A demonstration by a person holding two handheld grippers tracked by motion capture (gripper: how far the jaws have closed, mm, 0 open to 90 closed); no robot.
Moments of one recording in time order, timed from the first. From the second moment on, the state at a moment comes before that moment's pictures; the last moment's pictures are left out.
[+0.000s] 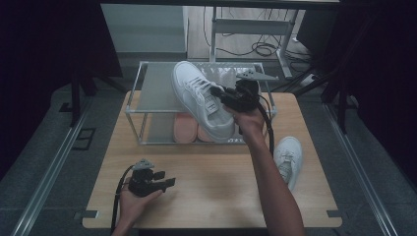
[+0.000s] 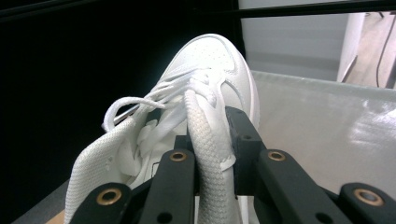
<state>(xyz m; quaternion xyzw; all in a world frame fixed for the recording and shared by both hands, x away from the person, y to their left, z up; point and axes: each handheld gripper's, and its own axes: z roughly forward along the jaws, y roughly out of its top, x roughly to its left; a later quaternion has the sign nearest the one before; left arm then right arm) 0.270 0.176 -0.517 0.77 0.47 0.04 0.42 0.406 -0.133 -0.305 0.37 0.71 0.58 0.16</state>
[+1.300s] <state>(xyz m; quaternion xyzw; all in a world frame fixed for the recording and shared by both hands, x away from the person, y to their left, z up) 0.272 0.182 -0.520 0.76 0.48 0.04 0.43 0.523 -0.082 -0.295 0.49 0.67 0.53 0.17</state>
